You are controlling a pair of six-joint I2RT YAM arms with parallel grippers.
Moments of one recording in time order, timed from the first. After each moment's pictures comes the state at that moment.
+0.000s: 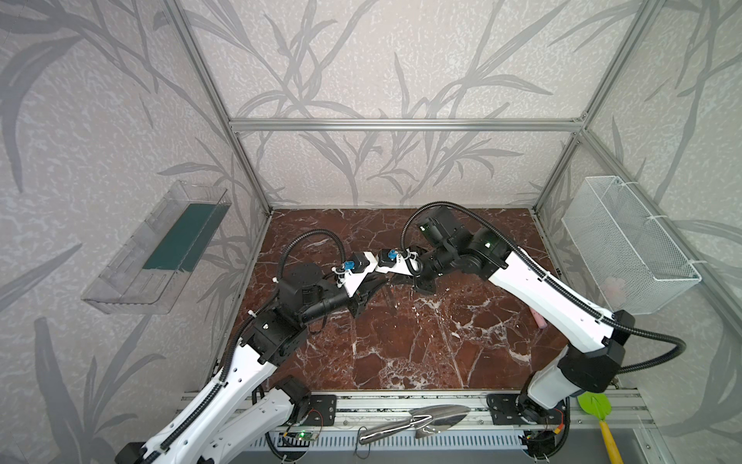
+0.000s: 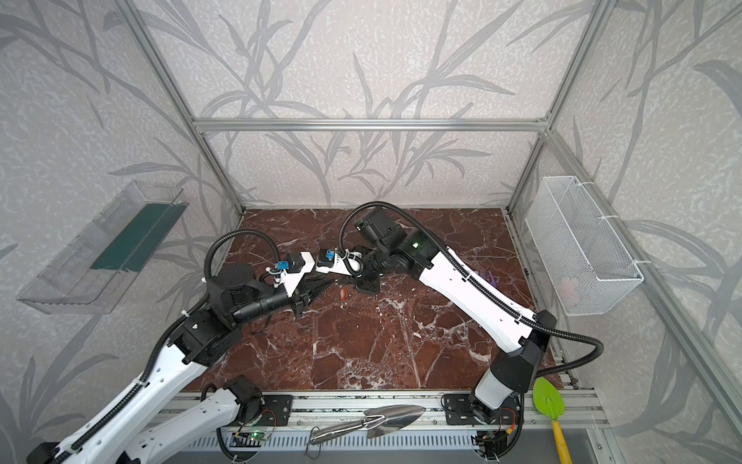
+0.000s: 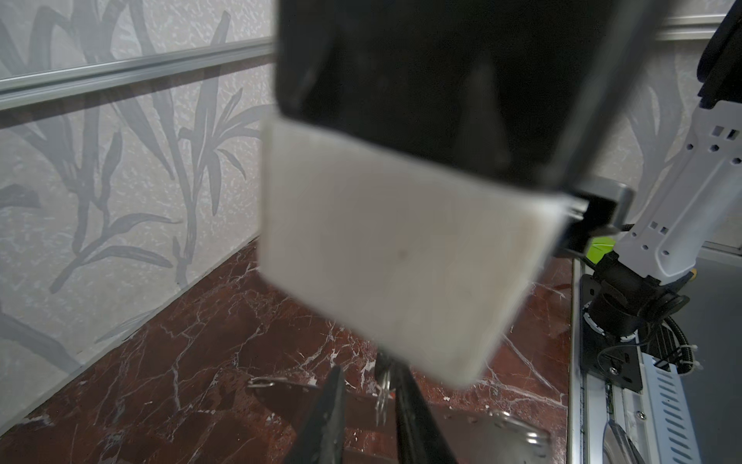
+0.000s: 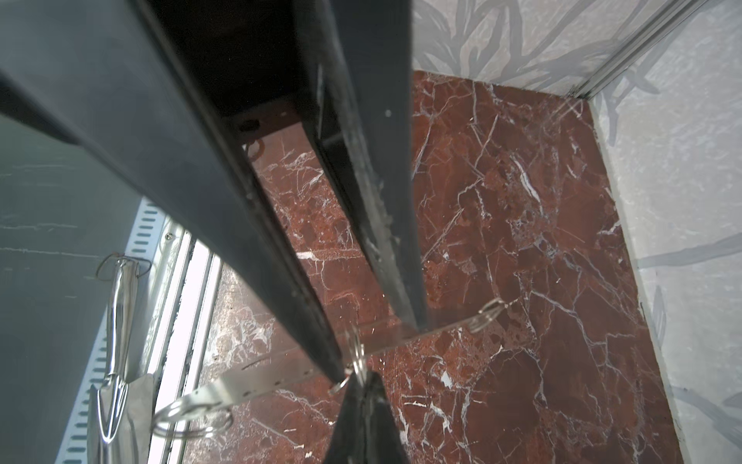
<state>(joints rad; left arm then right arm) -0.60 0.81 0.90 -0.31 0.41 0.17 0.86 1.63 1.84 -1.08 -0.41 -0.67</state>
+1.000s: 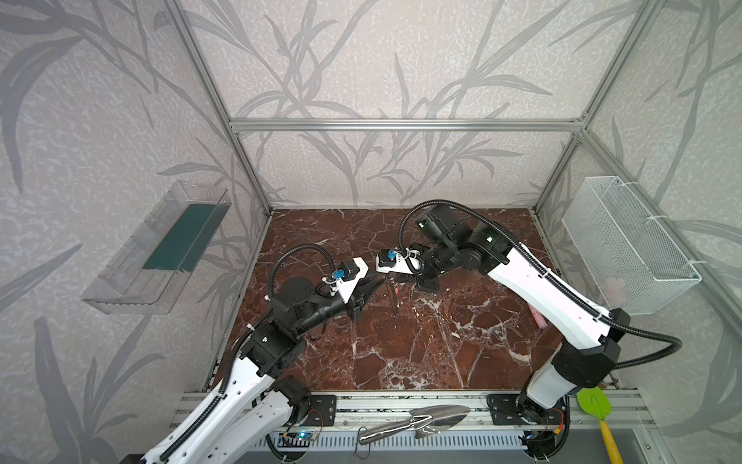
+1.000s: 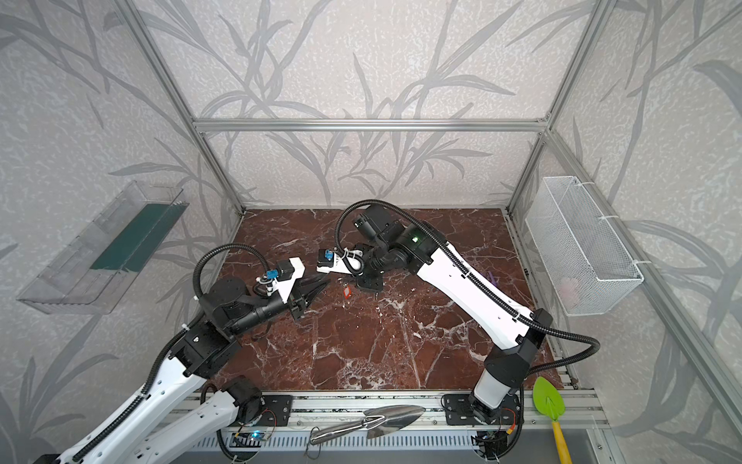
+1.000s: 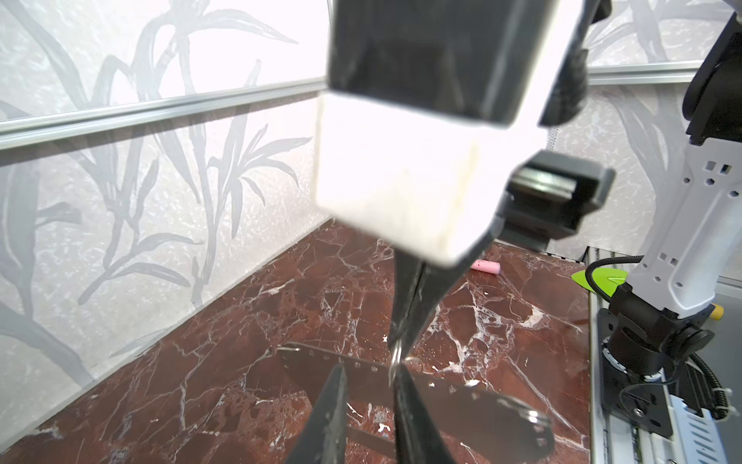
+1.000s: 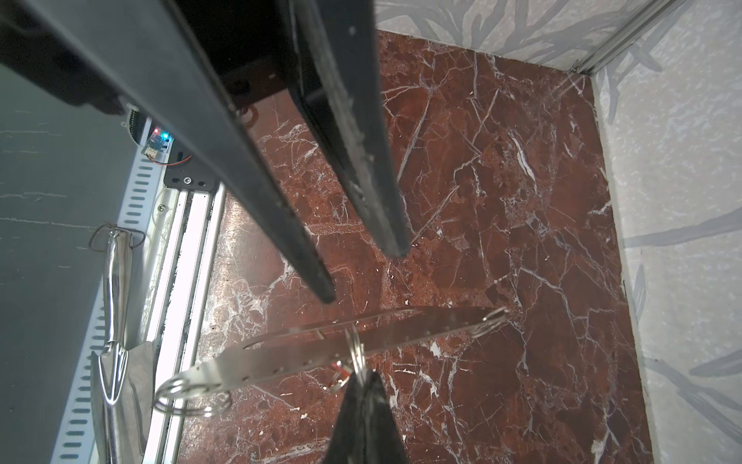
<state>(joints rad) -0.60 0.68 0.71 -0.10 0.35 0.10 0.86 1.66 1.95 -1.21 -0.36 -0.71</state>
